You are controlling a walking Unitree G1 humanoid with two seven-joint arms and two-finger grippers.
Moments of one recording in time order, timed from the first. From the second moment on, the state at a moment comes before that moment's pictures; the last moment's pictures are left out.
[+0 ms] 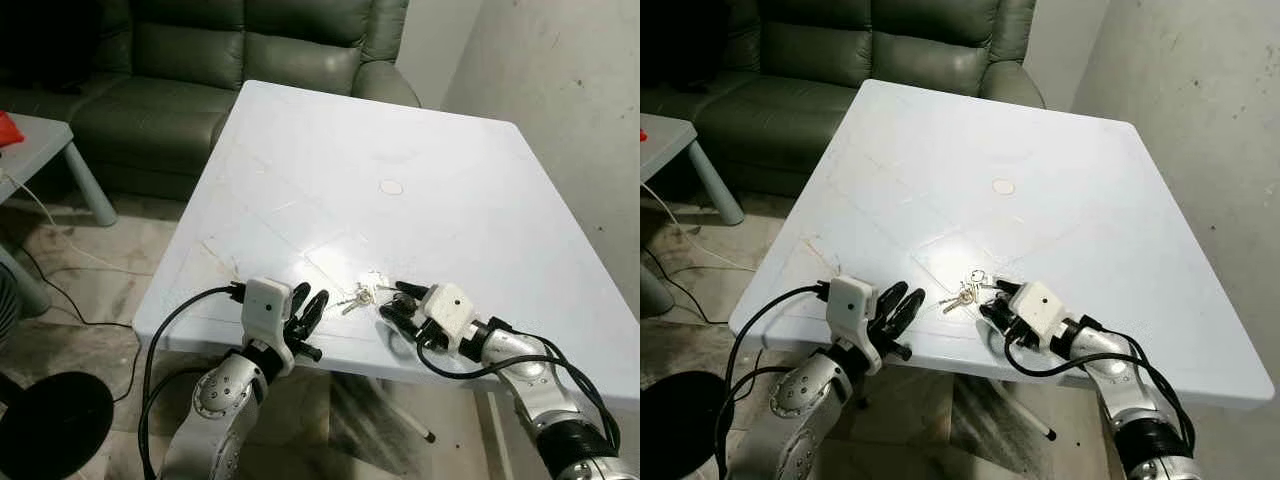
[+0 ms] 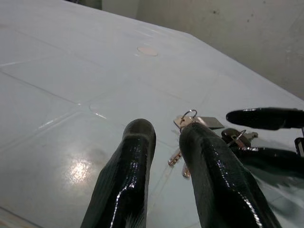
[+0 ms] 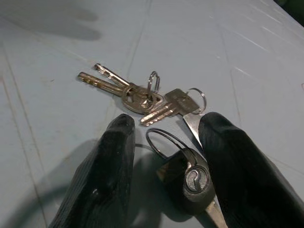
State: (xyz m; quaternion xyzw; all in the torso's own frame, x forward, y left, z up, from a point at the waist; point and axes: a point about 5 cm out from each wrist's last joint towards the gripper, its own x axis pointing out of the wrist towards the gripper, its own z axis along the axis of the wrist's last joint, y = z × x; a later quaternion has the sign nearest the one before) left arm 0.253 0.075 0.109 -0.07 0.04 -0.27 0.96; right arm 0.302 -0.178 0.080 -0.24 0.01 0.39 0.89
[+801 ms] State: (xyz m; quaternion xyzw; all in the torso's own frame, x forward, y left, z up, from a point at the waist) left arm 0.253 0.075 0.109 -0.07 0.04 -0.27 0.96; right arm 0.307 -0.180 0.080 -0.26 0.00 0.37 0.89
